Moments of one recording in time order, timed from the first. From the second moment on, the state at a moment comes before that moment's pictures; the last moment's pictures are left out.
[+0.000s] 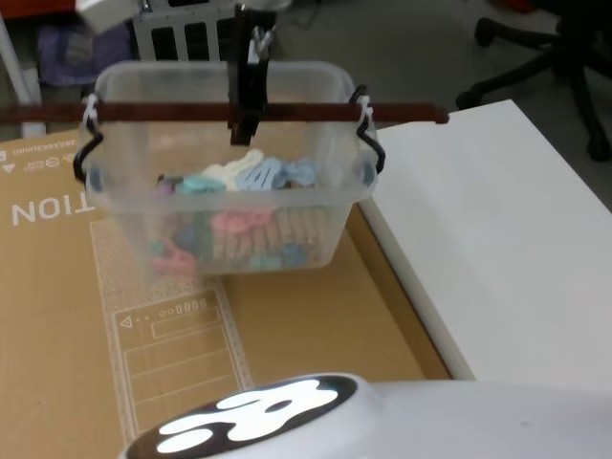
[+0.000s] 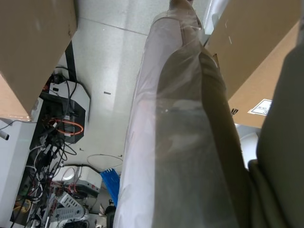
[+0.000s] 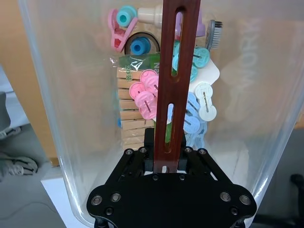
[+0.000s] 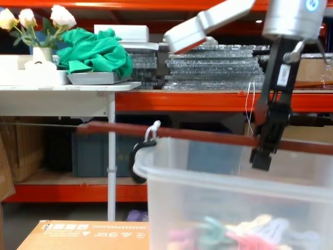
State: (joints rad) left arm -1.47 0.98 1.56 -0.90 0.05 0.15 -1.47; right arm 1.57 0.40 -1.56 -1.12 0.02 -0.70 1.41
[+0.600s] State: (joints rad) left arm -1.47 0.98 1.56 -0.90 0.05 0.15 -1.47; right arm 1.60 0.59 -1.50 -1.17 0.01 -0.43 1.44
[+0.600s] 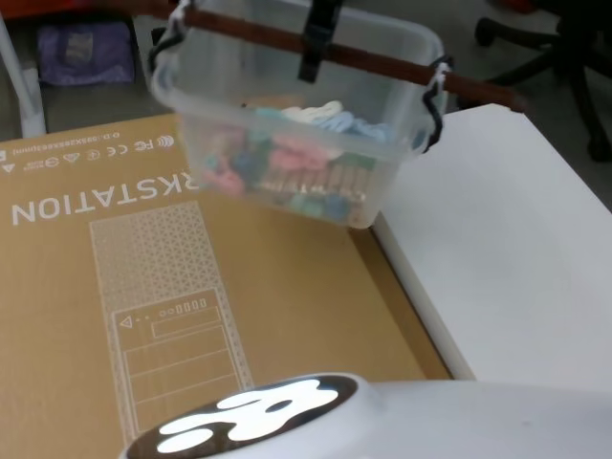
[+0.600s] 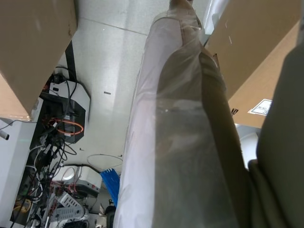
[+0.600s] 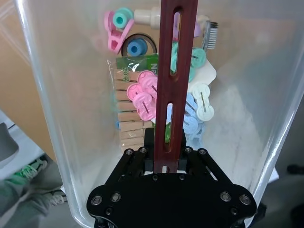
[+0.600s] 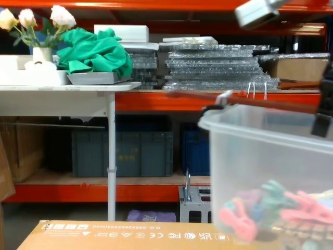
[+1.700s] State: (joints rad) left arm -1.47 0.98 1.56 -0.90 0.05 0.15 -1.47; right arm 1.54 0.94 -1.43 -1.33 -0.06 -0.12 1.42
